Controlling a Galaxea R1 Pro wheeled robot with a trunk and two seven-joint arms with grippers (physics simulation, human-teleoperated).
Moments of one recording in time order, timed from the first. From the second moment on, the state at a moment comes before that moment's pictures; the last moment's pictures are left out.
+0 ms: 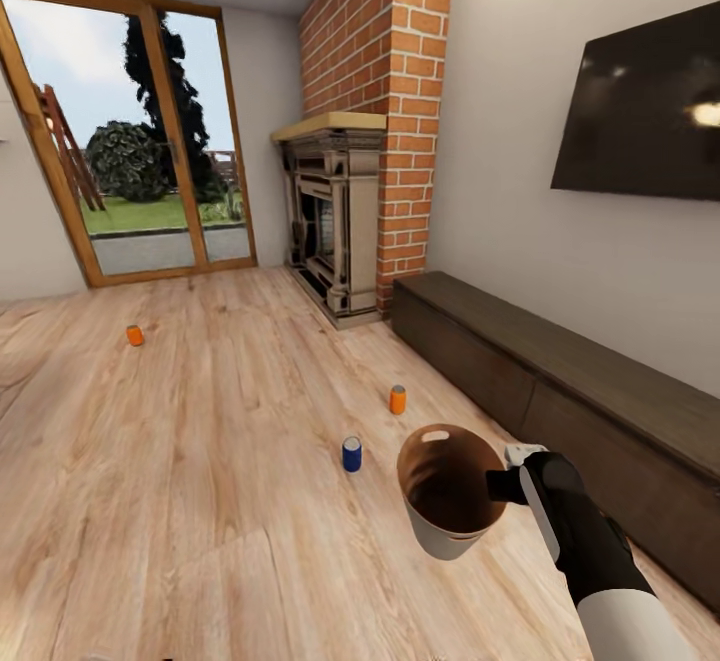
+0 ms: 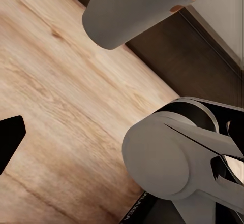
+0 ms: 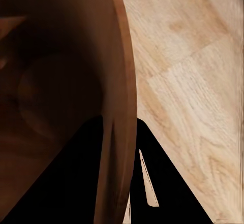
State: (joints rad) left arm 0.15 0.27 0.37 -1.19 0.17 0.25 -1.39; right arm -0.54 -0.05 -0.07 -1.11 0.02 1.01 0.01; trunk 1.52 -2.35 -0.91
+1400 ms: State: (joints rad) left arm 0.15 0.27 0.37 -1.19 0.17 0.25 -1.39; right arm -0.54 -0.05 -0.07 -1.11 0.02 1.01 0.01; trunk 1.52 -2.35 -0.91
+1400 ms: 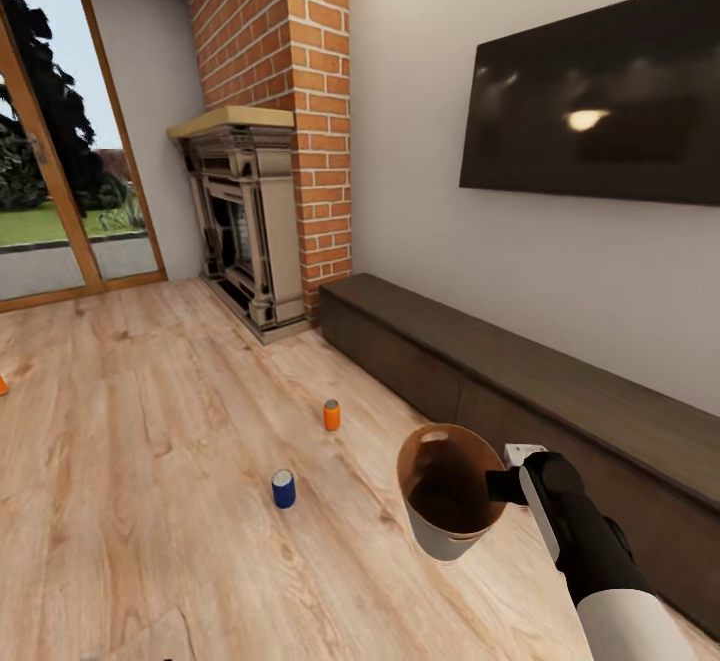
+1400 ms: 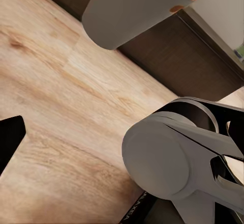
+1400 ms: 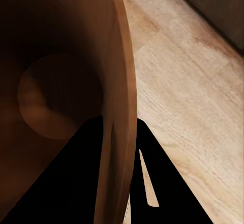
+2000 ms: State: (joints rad) left arm 0.15 0.27 0.37 -1.19 0.17 0.25 -1.39; right arm -0.54 -0.05 -0.07 -1.11 0.03 1.01 0.01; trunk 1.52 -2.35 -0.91
